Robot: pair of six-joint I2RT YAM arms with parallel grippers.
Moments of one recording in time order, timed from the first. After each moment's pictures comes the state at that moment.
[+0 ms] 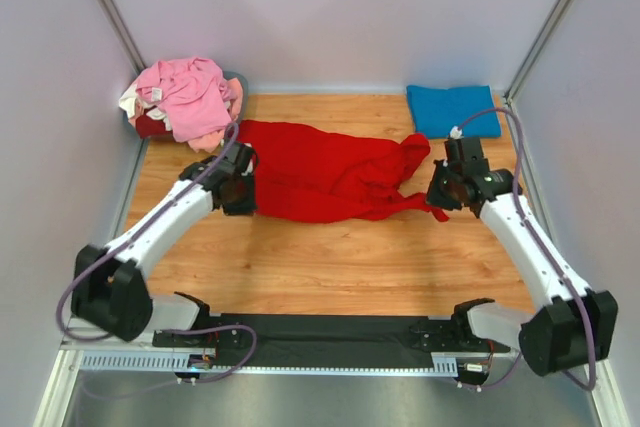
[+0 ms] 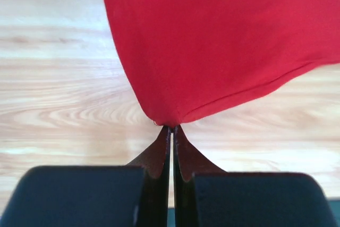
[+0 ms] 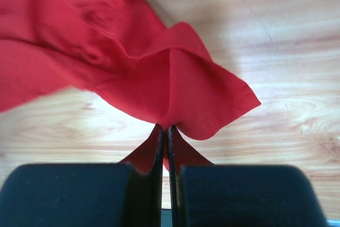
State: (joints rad) left arm -0.40 1.42 0.98 -0.76 -0.08 -0.45; right arm 0.24 1.23 1.01 -0.80 0.02 0.48
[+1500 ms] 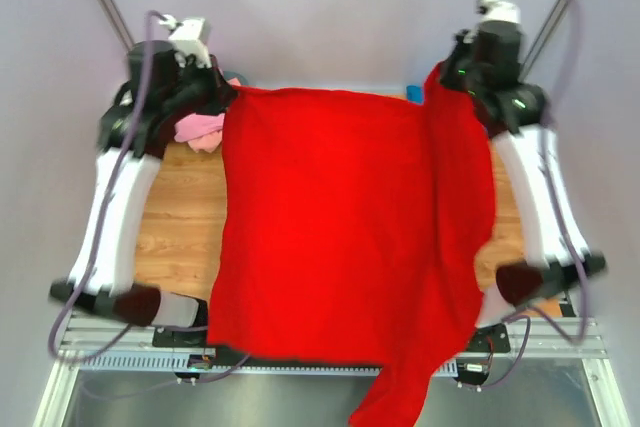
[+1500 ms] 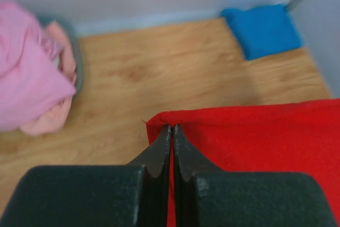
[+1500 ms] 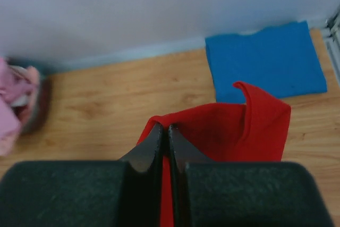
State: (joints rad) left arm -0.26 1.29 1.89 -0.85 0.20 -0.18; right arm 0.23 1.40 1.98 -0.76 0.18 0.34
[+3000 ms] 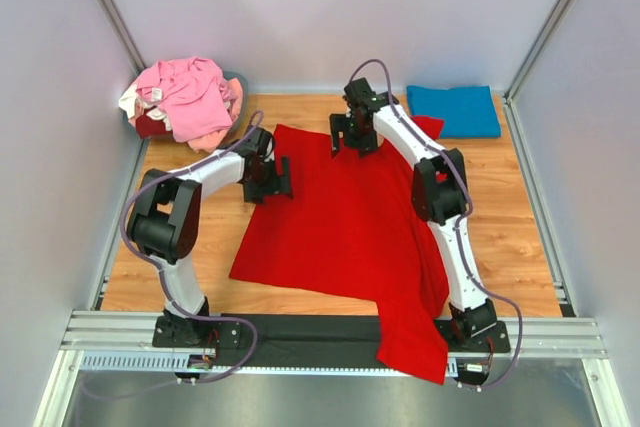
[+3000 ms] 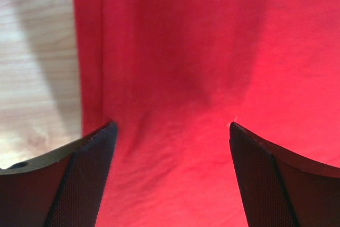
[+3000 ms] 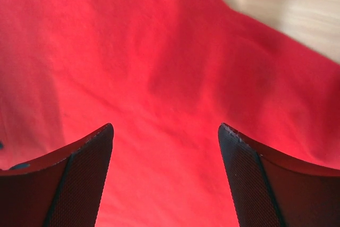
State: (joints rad) left arm -0.34 1.83 1.19 -0.52 0.14 -0.45; right arm 0.41 2.42 2.24 -0.94 -0.12 0.35
